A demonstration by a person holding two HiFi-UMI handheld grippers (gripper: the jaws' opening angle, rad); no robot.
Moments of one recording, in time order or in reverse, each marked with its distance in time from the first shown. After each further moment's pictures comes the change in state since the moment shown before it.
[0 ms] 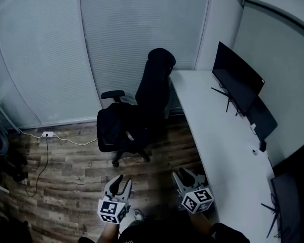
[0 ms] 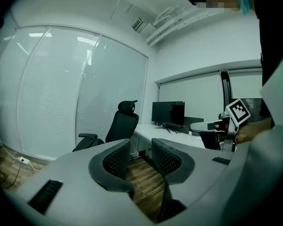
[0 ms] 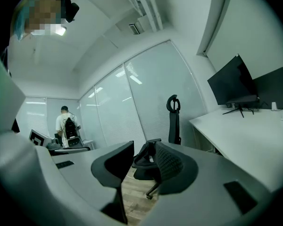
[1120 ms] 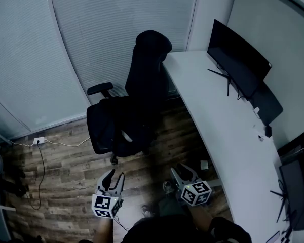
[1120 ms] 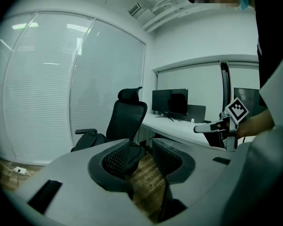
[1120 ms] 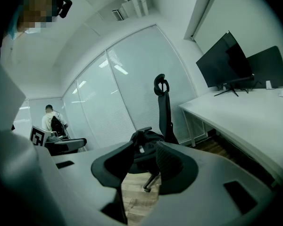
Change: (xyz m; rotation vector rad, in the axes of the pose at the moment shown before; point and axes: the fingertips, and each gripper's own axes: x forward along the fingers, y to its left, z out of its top) left arm 0.102 0.123 -0.032 0.062 0.128 -0.087; right arm 0.118 -0.053 -0.069 0.115 0.121 -0.133
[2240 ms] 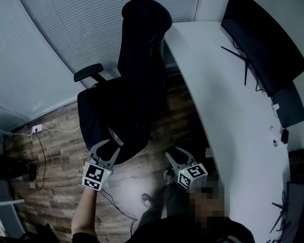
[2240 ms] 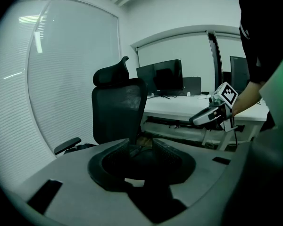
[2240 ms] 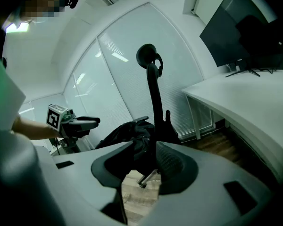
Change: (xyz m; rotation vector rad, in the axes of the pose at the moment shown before) left arm 0.261 0.059 0.006 0.303 0.210 -0.181; right arm 0.178 -0.154 -0.005 0.009 0.153 0.095
